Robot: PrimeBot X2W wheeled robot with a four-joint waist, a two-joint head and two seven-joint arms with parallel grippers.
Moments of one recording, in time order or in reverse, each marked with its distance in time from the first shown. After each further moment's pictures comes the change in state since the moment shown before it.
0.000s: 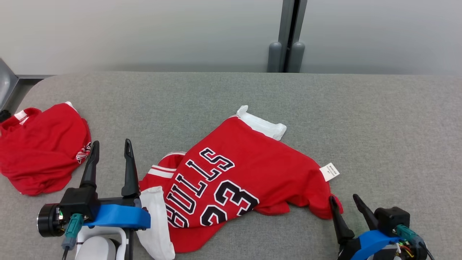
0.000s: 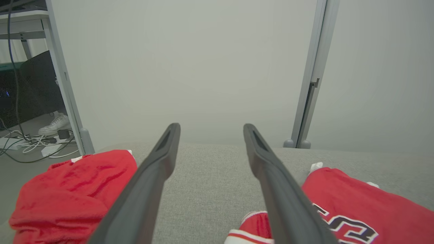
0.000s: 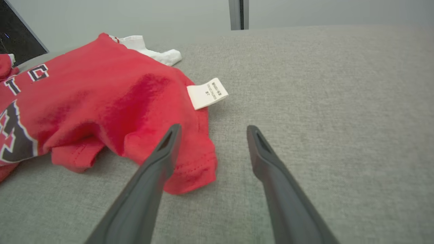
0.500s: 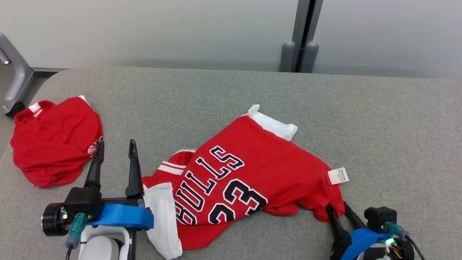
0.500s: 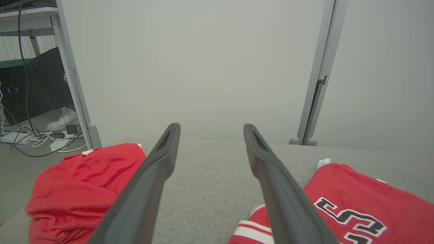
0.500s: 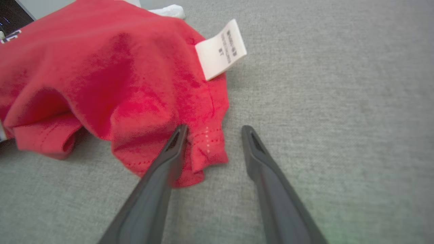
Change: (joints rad) left arm -0.006 -0.026 0.012 0.016 0.026 -0.026 0.000; right arm -0.132 -0.008 0.083 0.325 0.086 -0.001 -0.081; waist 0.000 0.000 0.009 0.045
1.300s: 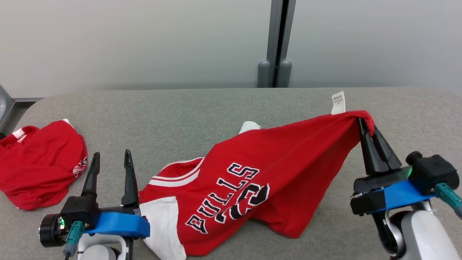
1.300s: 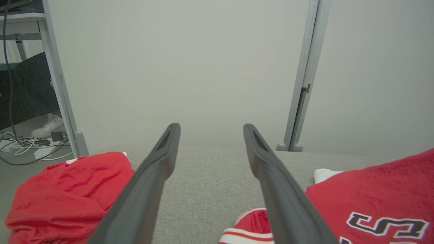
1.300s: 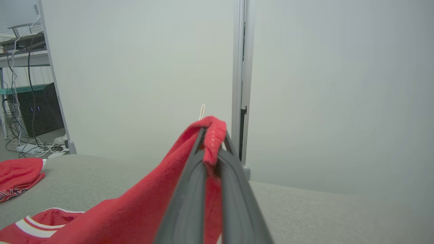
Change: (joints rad) left arm 0.036 -0.017 0.049 0.016 0.017 -0.018 -0.001; right arm 0.015 -0.037 -0.078 -0.645 -0.119 0.001 0.039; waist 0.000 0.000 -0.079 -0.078
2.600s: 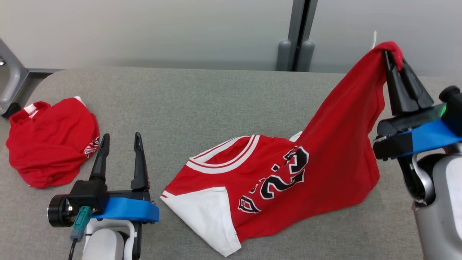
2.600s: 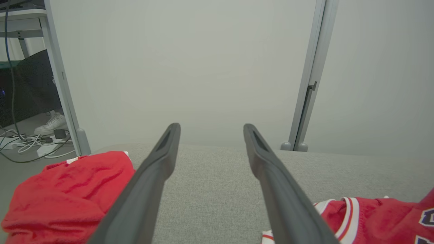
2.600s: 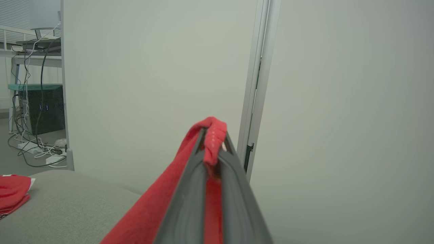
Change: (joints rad) left arm -0.056 -0.026 -0.007 -0.003 0.018 -0.026 0.000; right arm -0.198 -0.094 -0.010 -0.157 0.016 0.001 0.170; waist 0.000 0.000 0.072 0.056
